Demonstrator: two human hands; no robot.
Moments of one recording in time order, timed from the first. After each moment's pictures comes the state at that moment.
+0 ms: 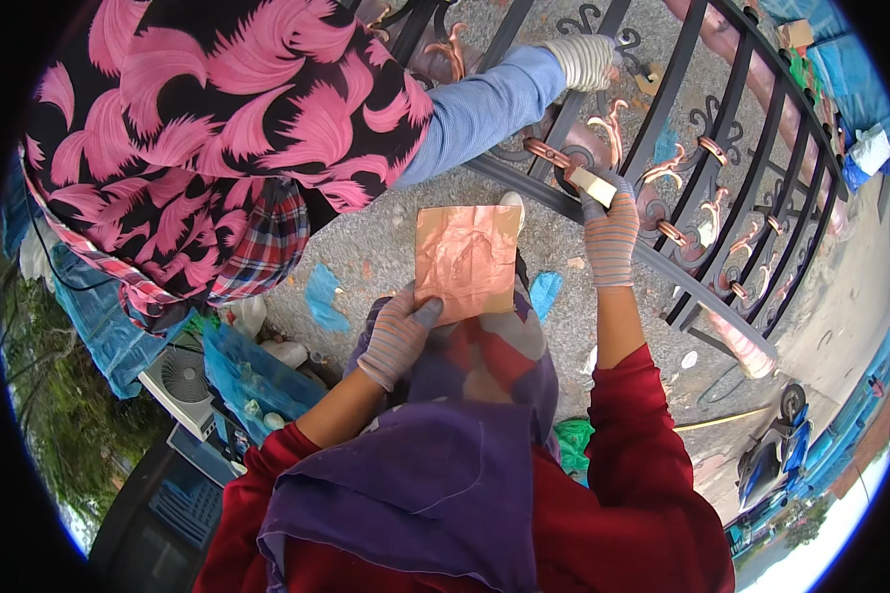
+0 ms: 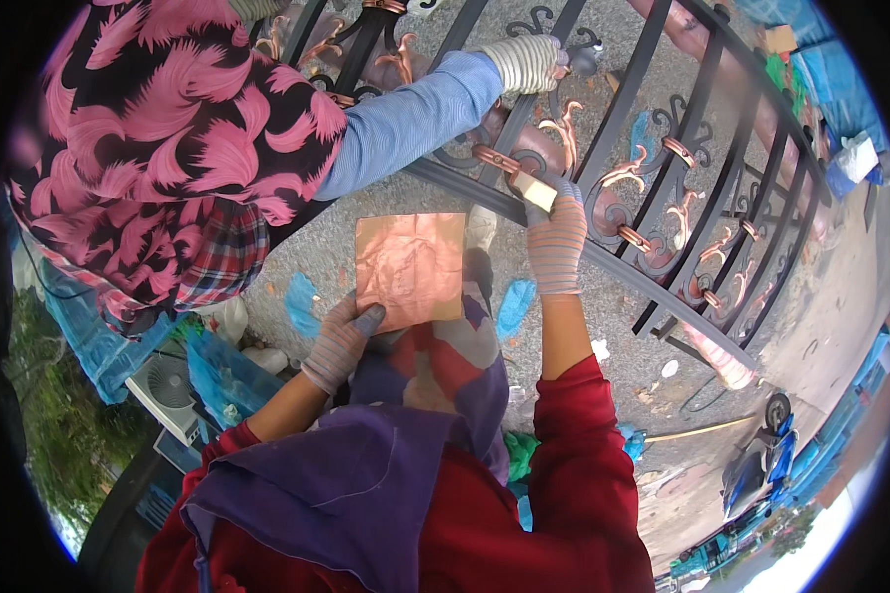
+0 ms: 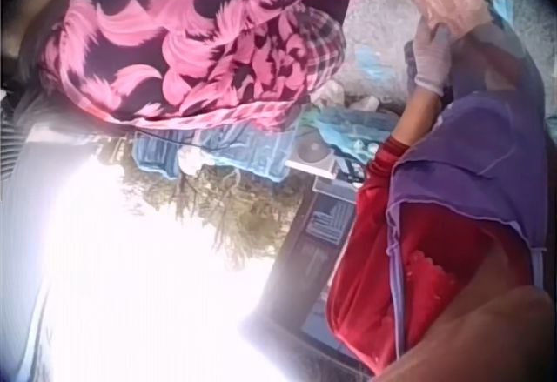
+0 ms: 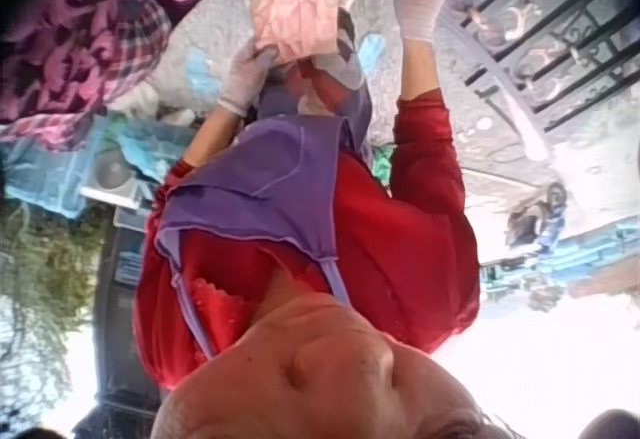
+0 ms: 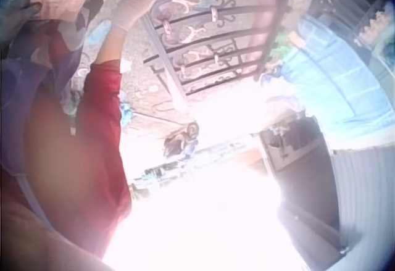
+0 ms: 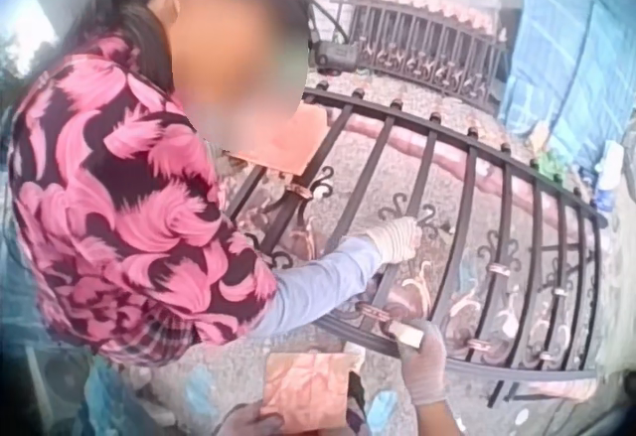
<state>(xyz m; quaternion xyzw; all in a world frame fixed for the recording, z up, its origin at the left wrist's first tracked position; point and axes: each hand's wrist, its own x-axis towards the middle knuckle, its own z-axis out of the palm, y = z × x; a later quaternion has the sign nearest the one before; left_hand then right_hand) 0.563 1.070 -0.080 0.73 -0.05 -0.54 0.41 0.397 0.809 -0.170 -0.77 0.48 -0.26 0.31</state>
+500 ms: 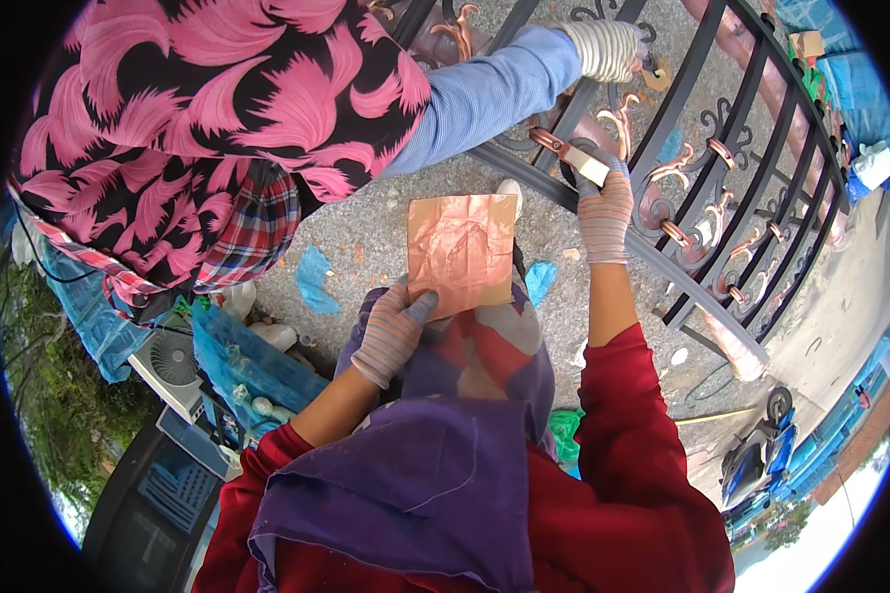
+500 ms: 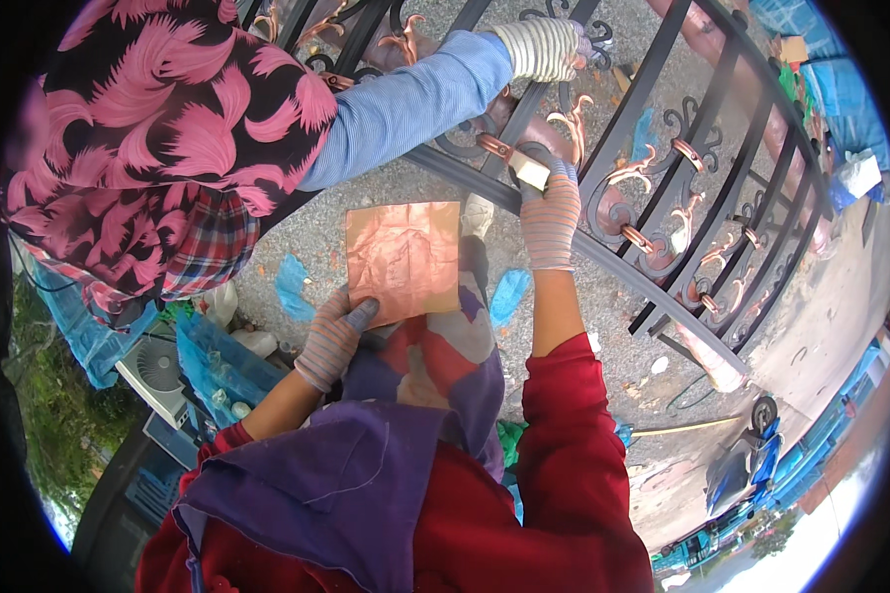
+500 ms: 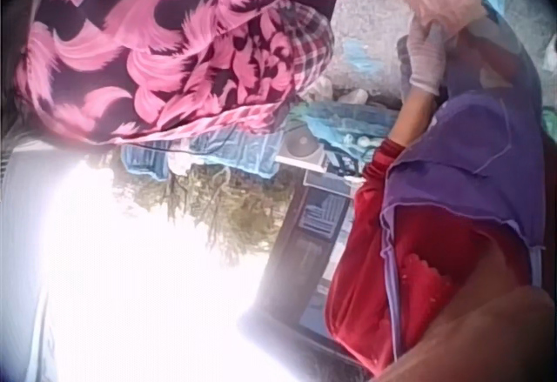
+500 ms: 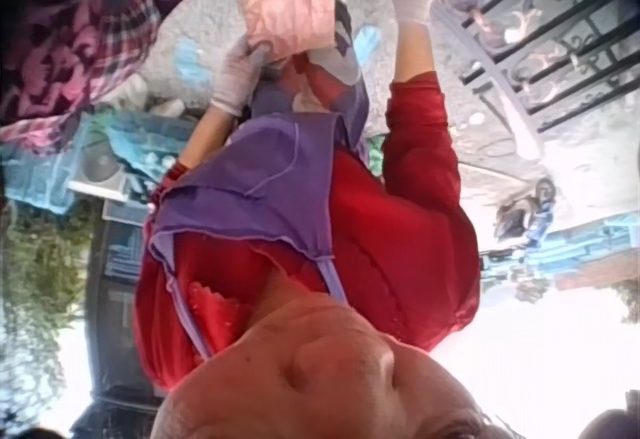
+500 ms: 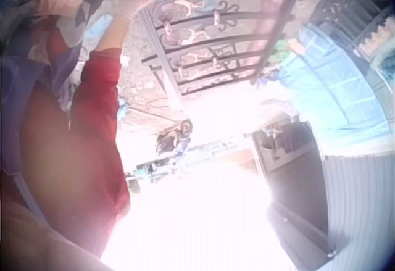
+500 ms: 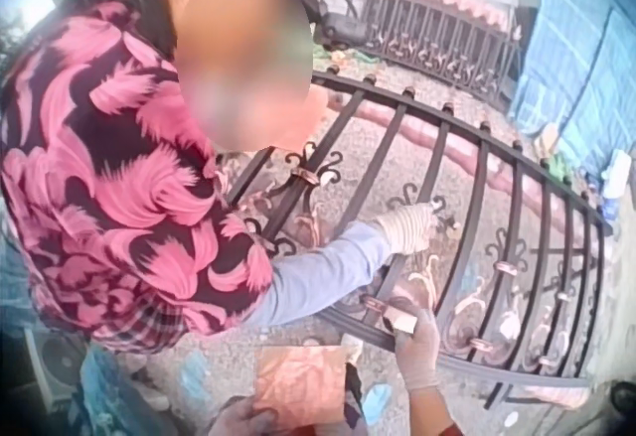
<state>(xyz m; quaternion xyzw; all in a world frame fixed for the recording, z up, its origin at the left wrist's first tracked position) 0.560 1.071 -0.074 0.75 -0.03 -0.54 0.38 0.411 0.800 -0.189 -0.79 0.49 -0.23 0.28</state>
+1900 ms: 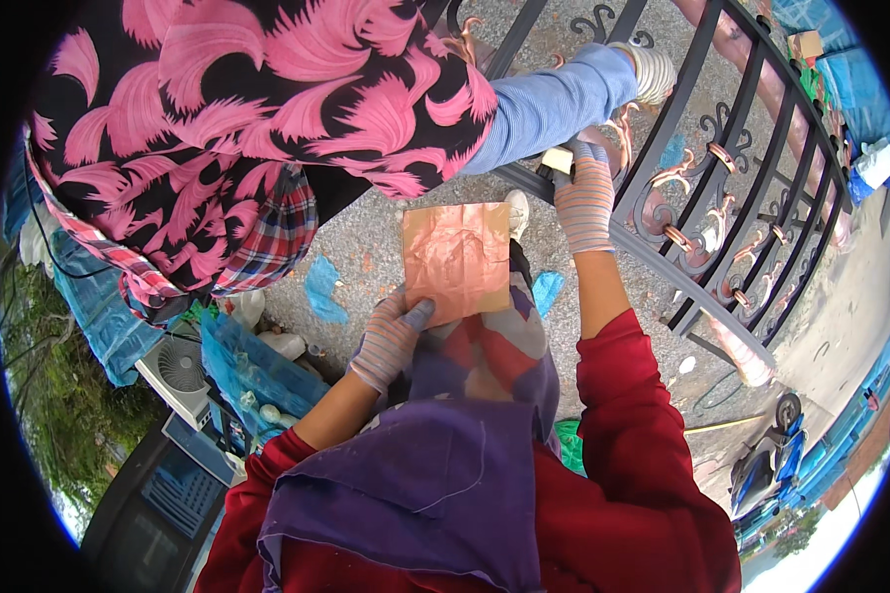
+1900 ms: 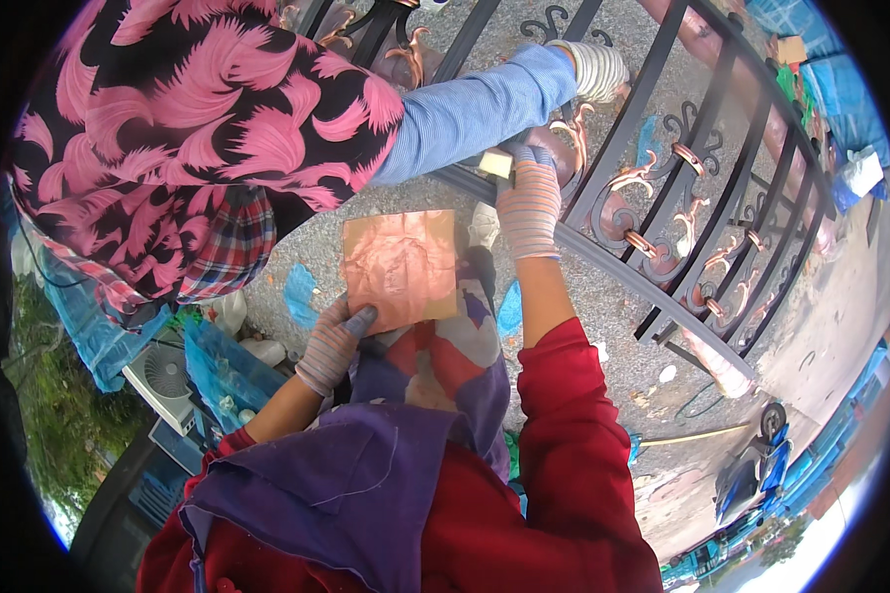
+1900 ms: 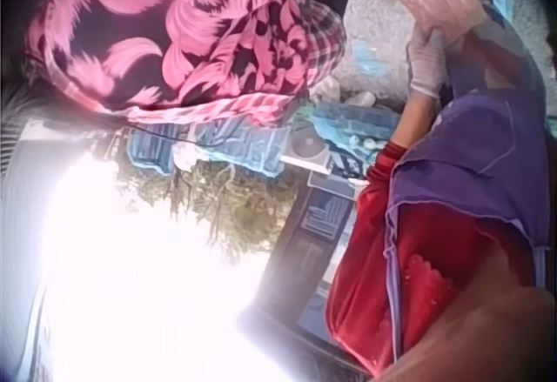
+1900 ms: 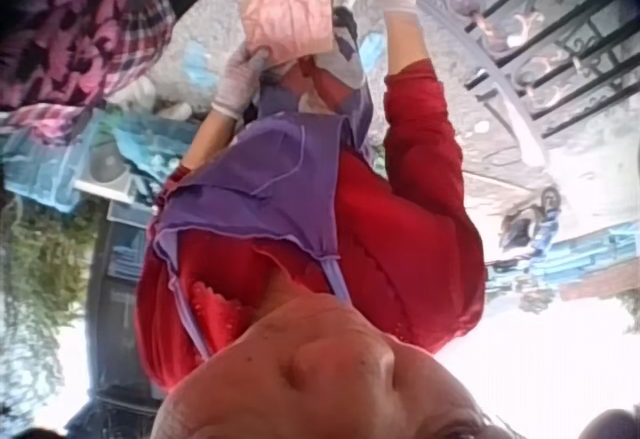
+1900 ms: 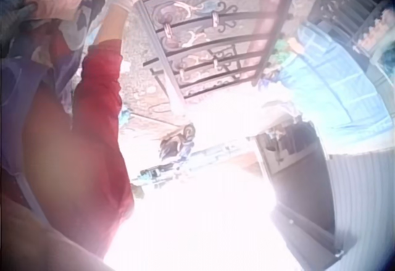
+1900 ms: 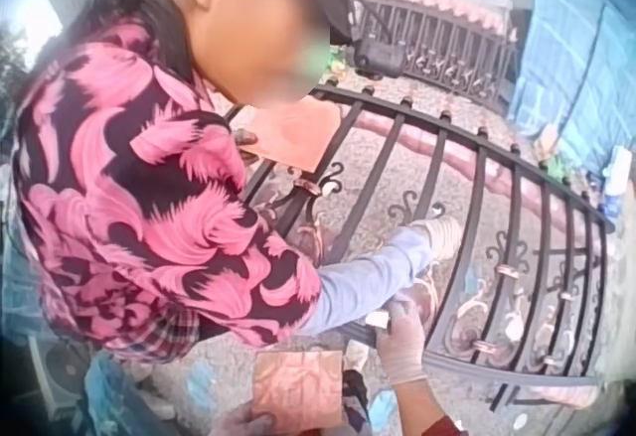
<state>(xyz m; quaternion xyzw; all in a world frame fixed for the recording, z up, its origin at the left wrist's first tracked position) 0.572 1.077 -0.063 0.72 -0.02 -0.55 0.42 0.449 0.803 -0.190 -0.86 0.46 -0.11 0.19</state>
